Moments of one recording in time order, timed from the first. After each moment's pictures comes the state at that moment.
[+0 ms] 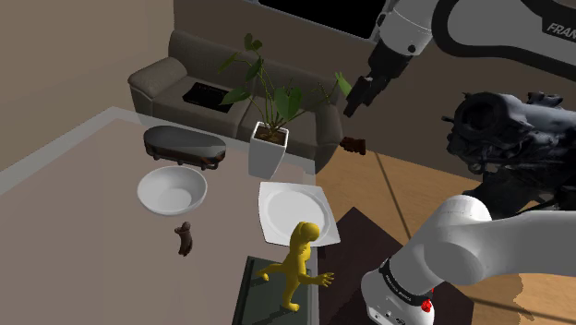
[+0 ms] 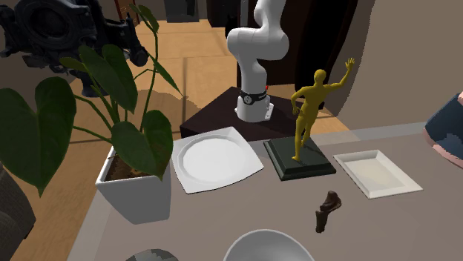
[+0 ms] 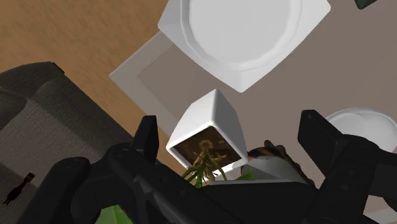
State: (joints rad) arm 0.01 -0.79 0.07 -2.33 -0.10 1.70 0.03
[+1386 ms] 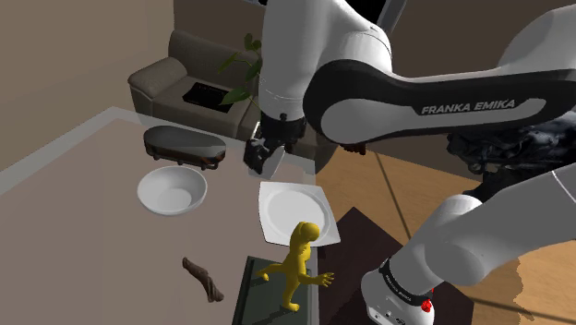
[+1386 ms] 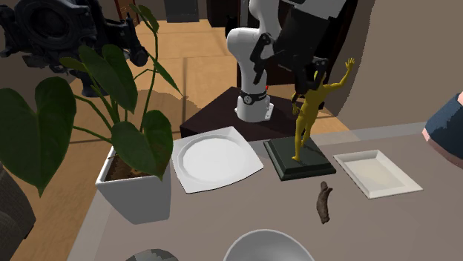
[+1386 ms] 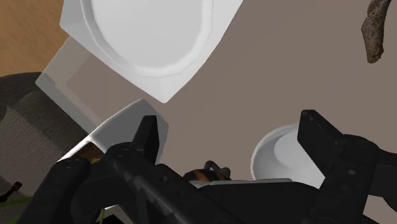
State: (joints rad) arm 0.03 -0.35 0.54 -2.24 -0.11 1.89 0.57
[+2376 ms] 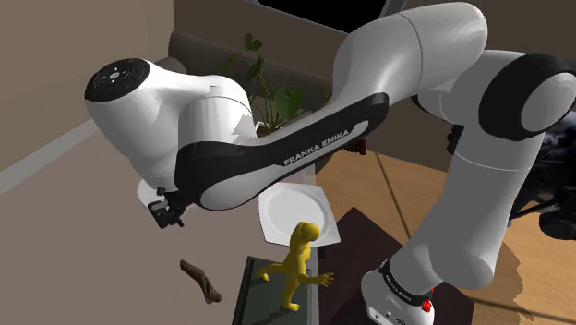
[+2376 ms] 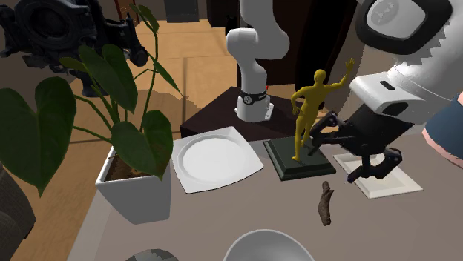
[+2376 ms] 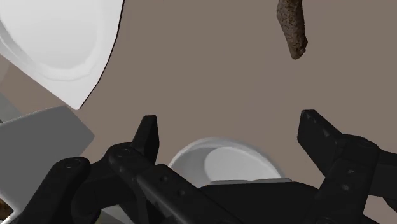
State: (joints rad) arm 0.17 0.36 0.71 -1.81 -0.51 1.80 1.10
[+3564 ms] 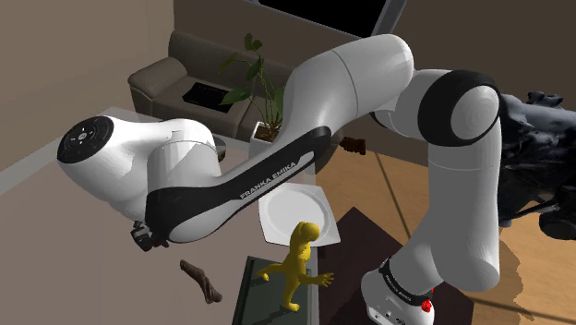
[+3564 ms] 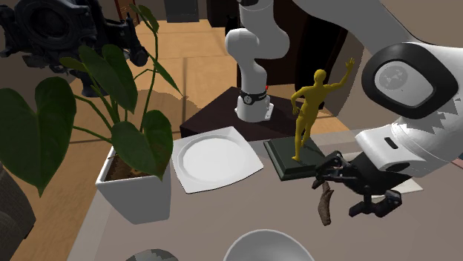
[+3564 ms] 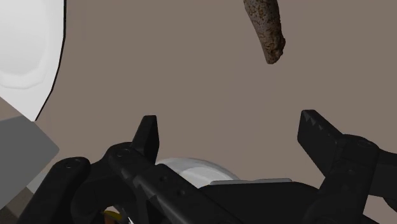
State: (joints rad) arm 0.28 0.59 0.65 -1.69 -0.62 1.82 1.20
